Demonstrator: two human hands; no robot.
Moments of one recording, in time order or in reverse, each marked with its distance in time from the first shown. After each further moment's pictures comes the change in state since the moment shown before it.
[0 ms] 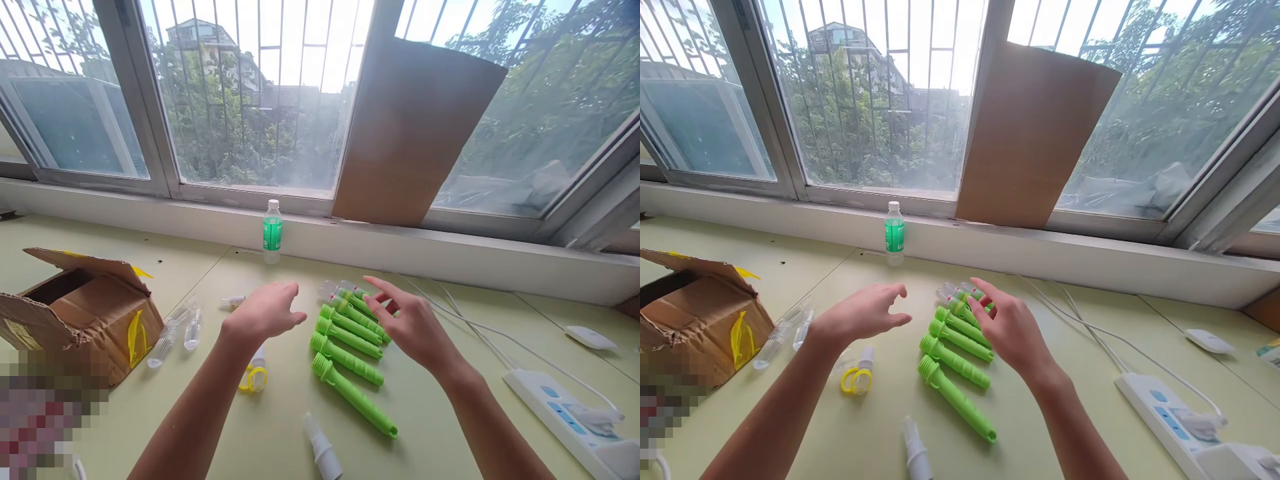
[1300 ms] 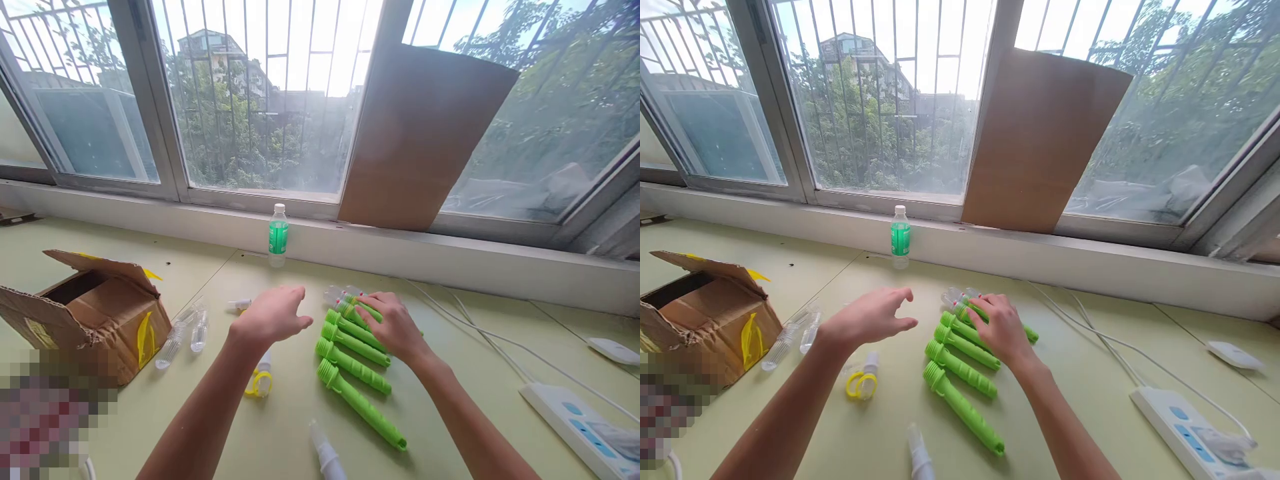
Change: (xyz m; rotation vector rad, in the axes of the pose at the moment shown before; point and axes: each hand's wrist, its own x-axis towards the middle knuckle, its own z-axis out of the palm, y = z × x) left_hand 0.000 0.000 0.001 -0.006 0.067 0.044; right_hand 0.025 0.054 0.054 -0.143 0.031 -0.257
